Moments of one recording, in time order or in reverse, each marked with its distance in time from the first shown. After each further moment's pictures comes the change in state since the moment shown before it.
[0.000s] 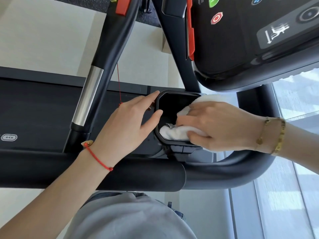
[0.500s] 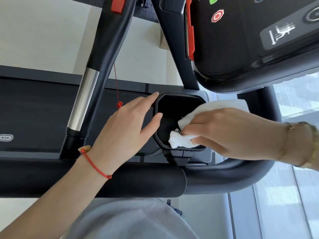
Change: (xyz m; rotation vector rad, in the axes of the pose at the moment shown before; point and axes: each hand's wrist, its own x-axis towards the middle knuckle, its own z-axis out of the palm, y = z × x) left_hand 0.002 0.004 -0.002 0.043 -0.006 0.006; right_hand -0.013 0.002 -0.012 0.084 -0.098 -0.006
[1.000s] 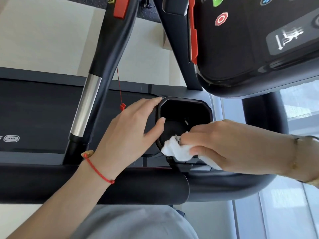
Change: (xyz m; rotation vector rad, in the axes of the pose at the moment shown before) left_hand 0.005 -0.001 0.000 -0.013 0.012 -0.009; right_hand 0.001 -0.013 0.000 0.222 -0.003 0.018
